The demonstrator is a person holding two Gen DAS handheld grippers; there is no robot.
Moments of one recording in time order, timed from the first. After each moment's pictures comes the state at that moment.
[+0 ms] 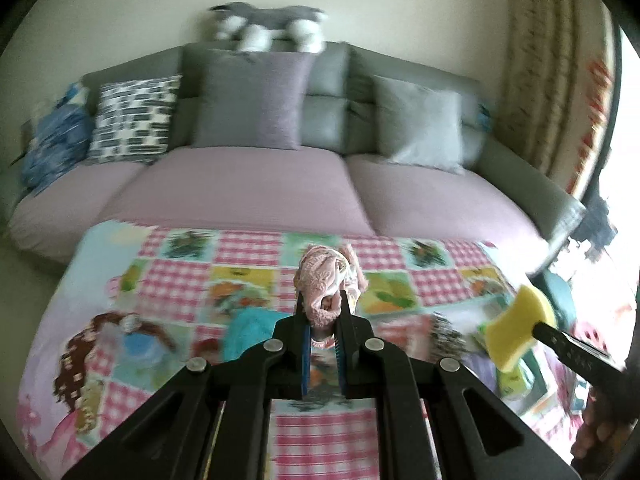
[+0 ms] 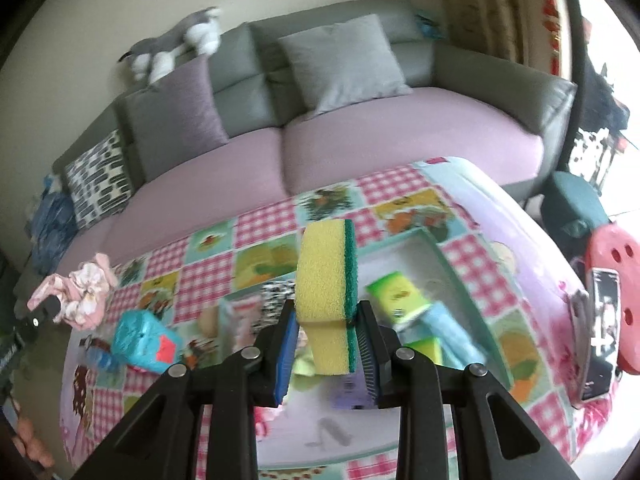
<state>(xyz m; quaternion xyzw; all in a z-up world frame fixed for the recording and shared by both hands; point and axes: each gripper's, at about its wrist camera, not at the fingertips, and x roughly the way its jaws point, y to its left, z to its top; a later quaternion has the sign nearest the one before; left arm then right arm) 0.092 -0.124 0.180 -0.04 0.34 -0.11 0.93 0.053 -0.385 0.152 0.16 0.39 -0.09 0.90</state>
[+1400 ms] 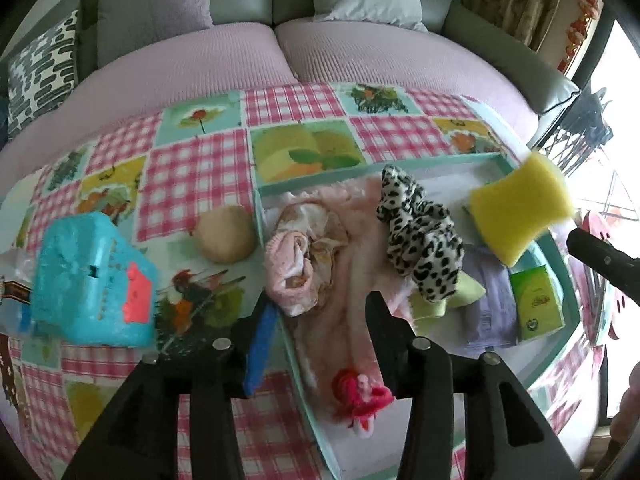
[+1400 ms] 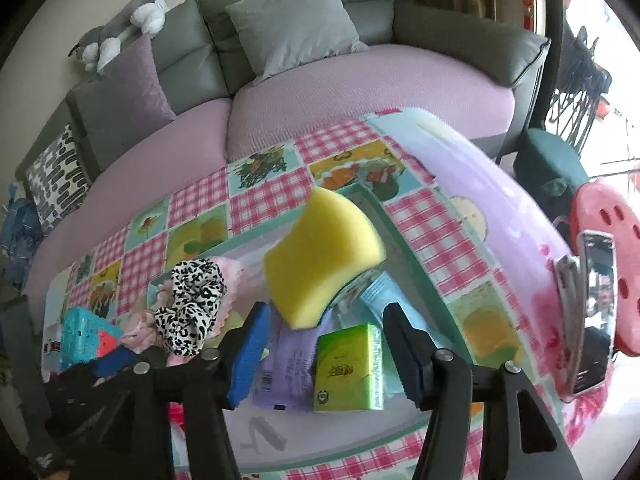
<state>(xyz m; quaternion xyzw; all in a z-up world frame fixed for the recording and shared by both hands) 0.140 -0.238 0.055 0.04 0.52 -0.17 0.84 0.062 -0.440 0.102 0.18 0.45 -0.15 0.86</state>
